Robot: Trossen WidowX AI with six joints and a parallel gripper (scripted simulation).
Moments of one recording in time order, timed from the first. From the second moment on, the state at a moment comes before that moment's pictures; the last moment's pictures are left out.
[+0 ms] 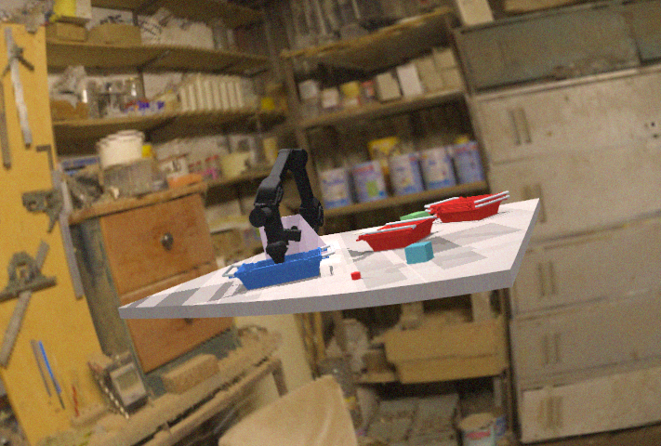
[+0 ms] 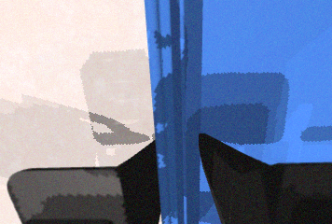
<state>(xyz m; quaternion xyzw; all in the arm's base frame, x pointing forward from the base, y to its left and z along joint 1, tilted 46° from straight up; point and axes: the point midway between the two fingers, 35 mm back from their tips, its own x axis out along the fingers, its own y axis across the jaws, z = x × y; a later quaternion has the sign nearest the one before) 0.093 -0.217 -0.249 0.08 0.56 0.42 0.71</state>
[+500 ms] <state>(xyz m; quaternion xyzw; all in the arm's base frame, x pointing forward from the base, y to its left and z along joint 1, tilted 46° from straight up) 0.093 -0.225 -0.243 0.08 0.56 0.42 0.71</state>
